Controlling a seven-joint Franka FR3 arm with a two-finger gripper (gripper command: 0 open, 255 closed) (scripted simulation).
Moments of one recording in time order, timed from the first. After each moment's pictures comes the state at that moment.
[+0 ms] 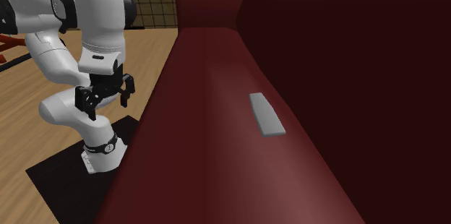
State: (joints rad) arm -0.02 -0.76 0.07 -2.40 -0.10 1.44 -0.06
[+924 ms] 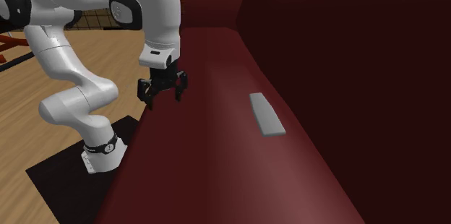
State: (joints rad) arm -0.04 -0.50 0.29 -2.23 0.11 1.60 0.42
